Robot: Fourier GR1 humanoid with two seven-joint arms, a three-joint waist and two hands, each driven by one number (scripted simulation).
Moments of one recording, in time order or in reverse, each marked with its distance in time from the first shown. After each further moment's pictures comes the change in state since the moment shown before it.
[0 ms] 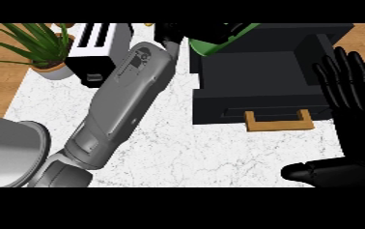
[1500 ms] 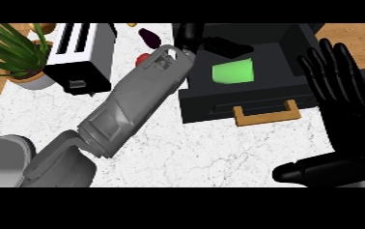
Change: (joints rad) left arm -0.178 0.000 -0.424 0.384 0.274 0.126 -0.056; right arm -0.066 0.016 0.039 0.018 -0.028 0.016 0.006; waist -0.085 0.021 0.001
